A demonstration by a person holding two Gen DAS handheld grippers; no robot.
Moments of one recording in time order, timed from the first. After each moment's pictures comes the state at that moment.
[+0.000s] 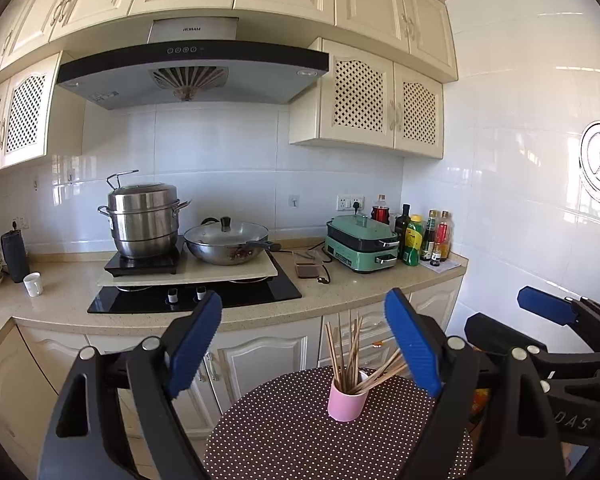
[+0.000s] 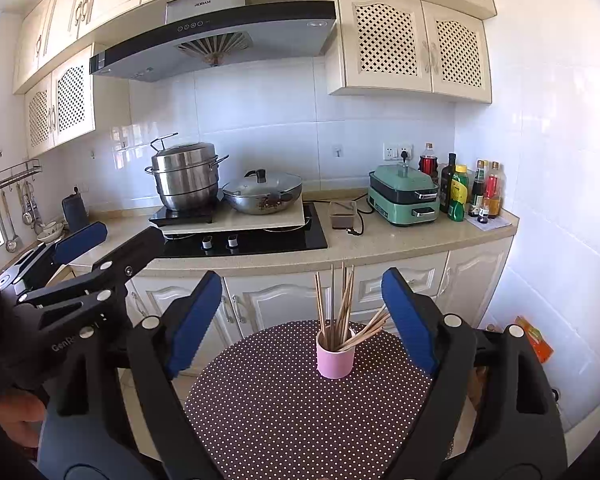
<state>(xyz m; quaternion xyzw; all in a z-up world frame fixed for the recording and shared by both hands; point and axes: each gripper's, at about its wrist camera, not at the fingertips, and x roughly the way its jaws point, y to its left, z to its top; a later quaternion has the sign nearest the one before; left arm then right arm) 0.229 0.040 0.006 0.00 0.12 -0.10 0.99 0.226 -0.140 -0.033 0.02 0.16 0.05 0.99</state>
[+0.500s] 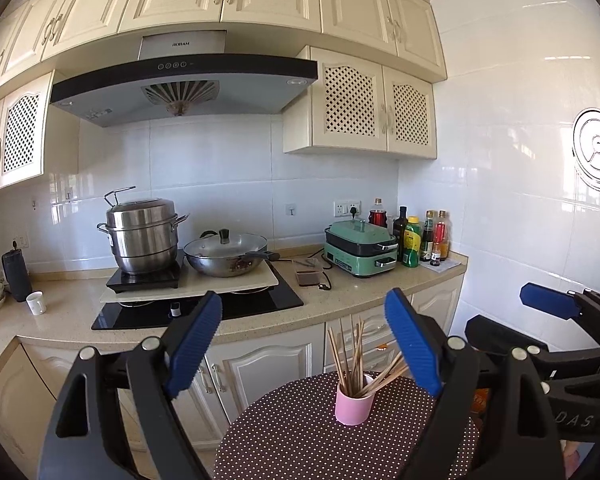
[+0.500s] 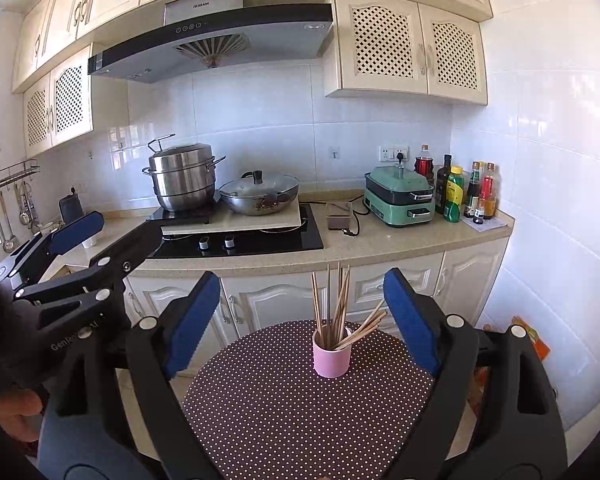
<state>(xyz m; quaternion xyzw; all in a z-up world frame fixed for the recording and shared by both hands) 0.221 0.035 0.007 0.02 0.11 -0.10 0.99 0.218 -0.140 -0.036 0.02 0.16 0.04 0.99</state>
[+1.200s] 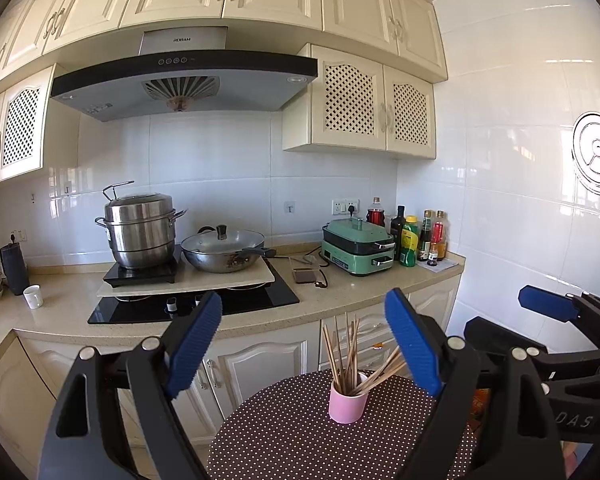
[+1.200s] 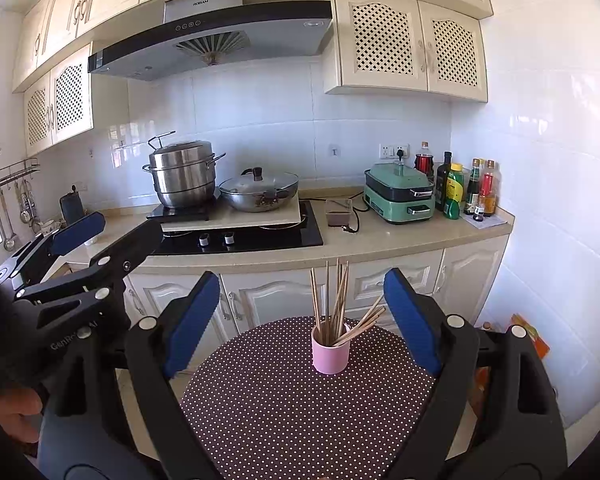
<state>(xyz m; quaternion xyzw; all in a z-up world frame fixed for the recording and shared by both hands) 0.220 0.035 0.006 0.01 0.11 -0.11 0.99 0.218 -0.146 -0.037 0.02 0.17 0.04 0.98</state>
